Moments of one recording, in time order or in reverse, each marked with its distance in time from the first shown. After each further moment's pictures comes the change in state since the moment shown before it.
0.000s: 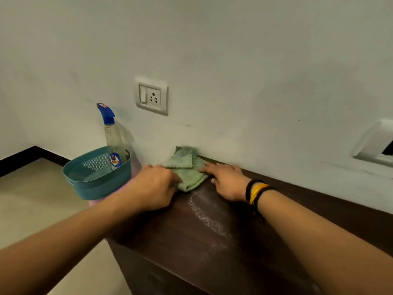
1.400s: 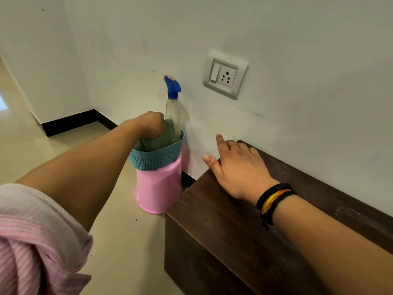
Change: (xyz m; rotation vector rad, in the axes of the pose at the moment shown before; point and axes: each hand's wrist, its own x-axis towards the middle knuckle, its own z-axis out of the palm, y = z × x) left_hand 0.024 -0.224 0.041 -0.200 -0.117 -0.642; right_hand 0.033 -0.125 0.025 -0.279 0.196 -0.109
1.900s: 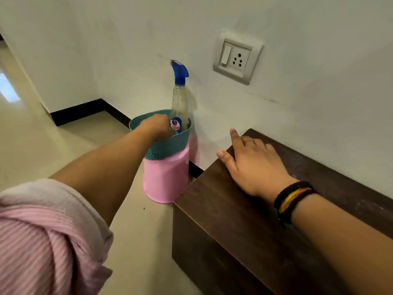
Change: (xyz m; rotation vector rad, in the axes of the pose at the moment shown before) left_hand 0.000 -0.011 0.036 0.038 -0.018 -0.089; right_hand -0.003 0.004 0.006 0.002 0.000 0.019
